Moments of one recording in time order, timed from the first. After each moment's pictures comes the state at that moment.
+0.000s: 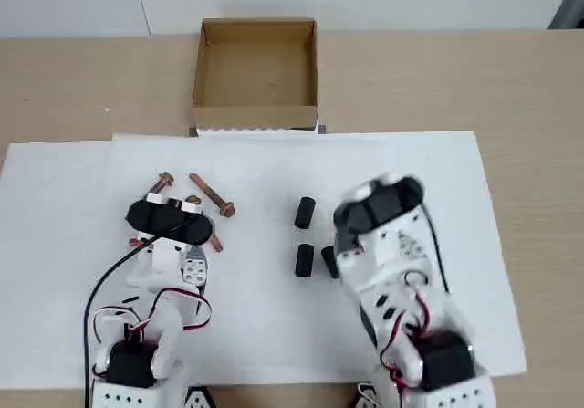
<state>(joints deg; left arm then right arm) 3.1 -103.4 93.1 61.4 -3.6 -18.7 -80.7 61.9 61.9 -0.2</state>
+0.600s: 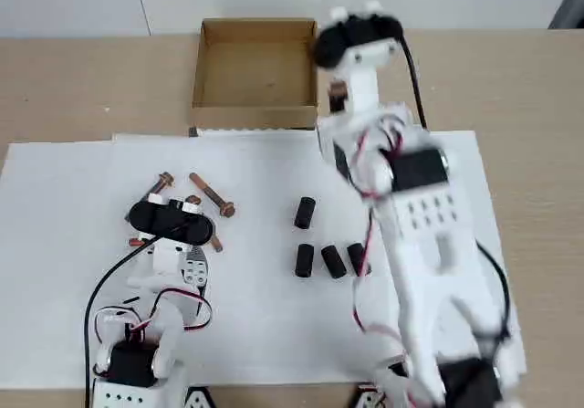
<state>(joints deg) 3.1 -103.4 93.4 61.4 -3.6 -17.6 -13.8 2.0 60.7 -0.6</state>
